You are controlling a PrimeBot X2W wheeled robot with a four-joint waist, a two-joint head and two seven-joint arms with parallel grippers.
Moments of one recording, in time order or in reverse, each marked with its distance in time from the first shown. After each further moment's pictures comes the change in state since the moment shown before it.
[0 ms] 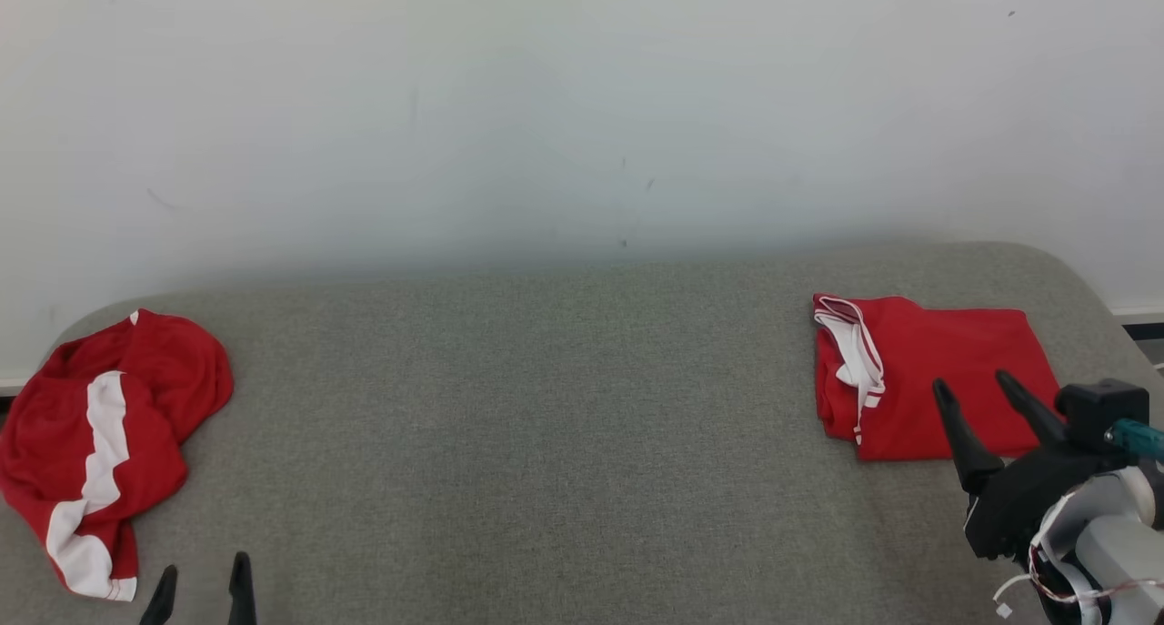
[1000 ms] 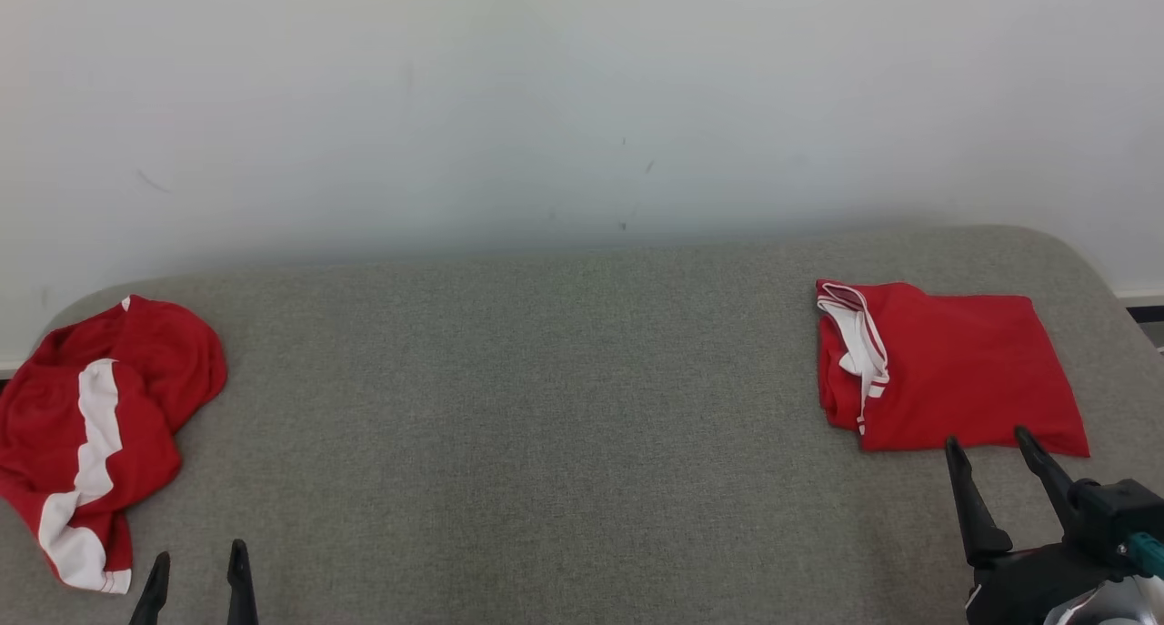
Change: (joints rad) left arm 0.039 -0.068 0.091 -0.084 0.152 0.000 0.018; right arm 0.351 0.098 -0.379 -0.278 -0.356 -0.041 0.000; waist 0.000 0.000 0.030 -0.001
